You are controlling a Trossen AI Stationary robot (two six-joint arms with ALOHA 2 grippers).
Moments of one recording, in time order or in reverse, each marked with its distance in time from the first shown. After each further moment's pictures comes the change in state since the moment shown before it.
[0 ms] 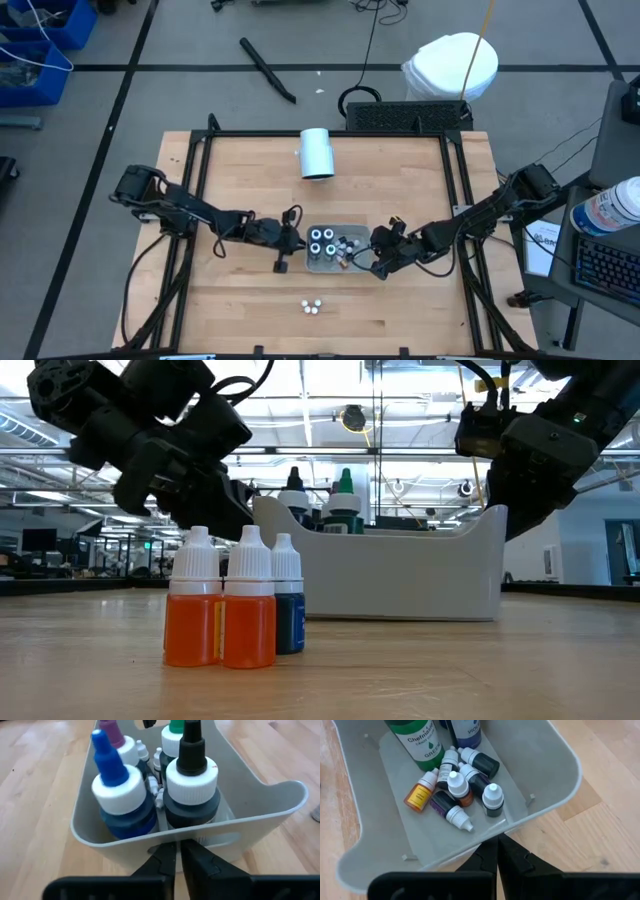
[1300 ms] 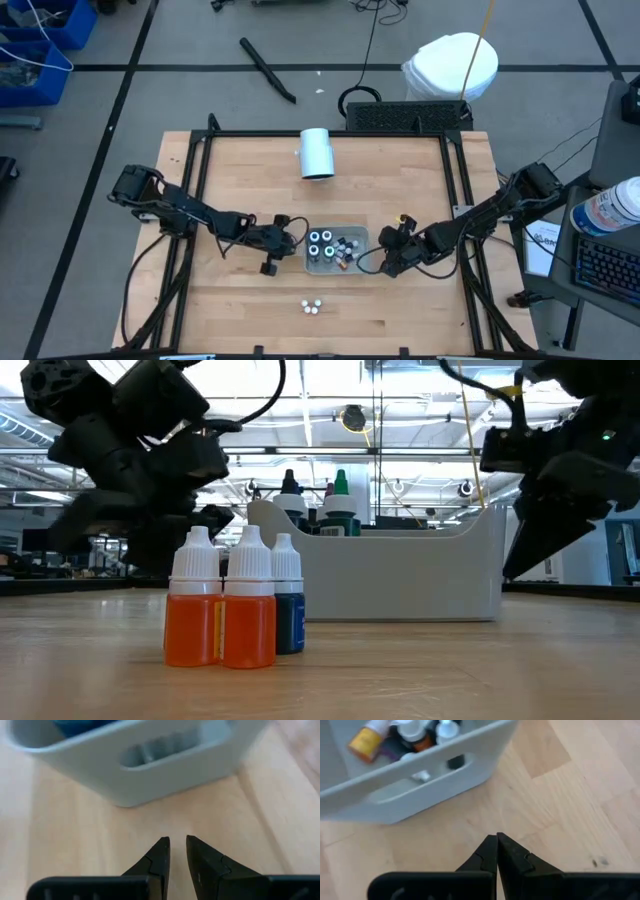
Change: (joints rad) left arm -0.029 -0.018 0.000 -0.293 0.012 0.056; right arm 0.033 -0.035 -0.030 -0.179 0.001 0.036
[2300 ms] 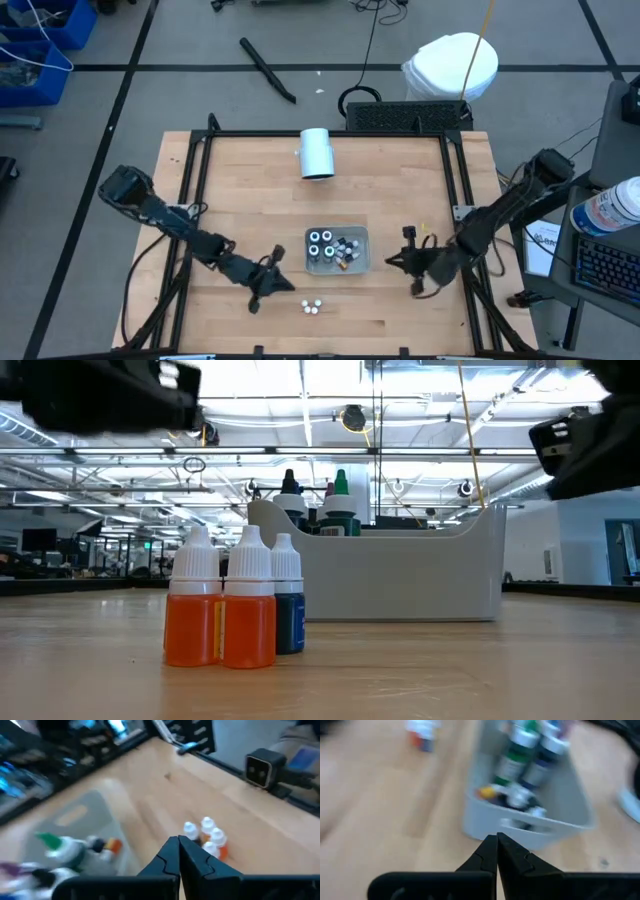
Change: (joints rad) left arm -0.349 -0.092 -0.005 0.349 -0.155 0.159; right arm 0.271 -0.291 -0.233 0.428 0.152 -0.612
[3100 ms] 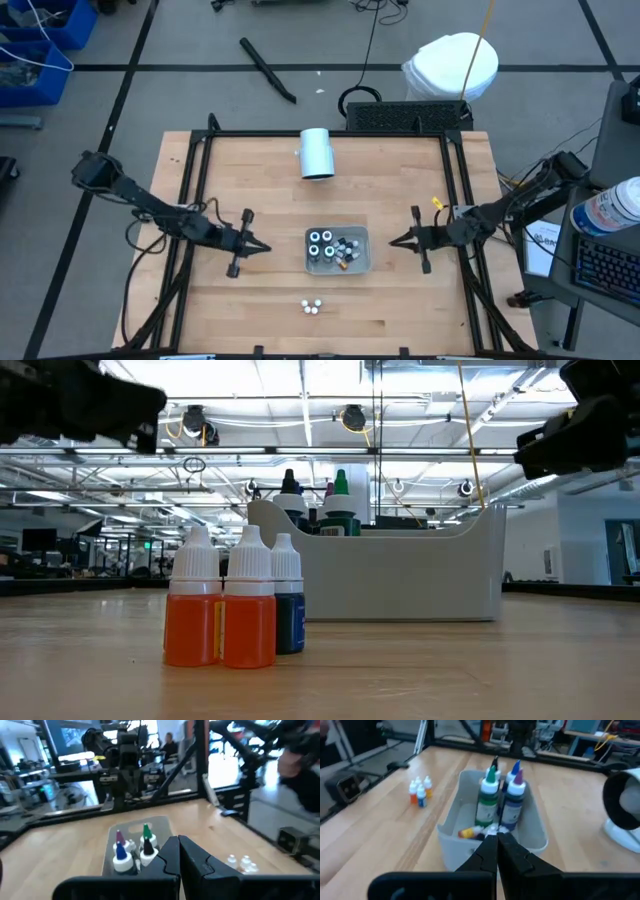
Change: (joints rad) left arm 0.119 -0.430 -0.436 0.390 -0.013 -0.172; right arm -0.220 -0.430 -0.261 0.256 -0.203 -0.165
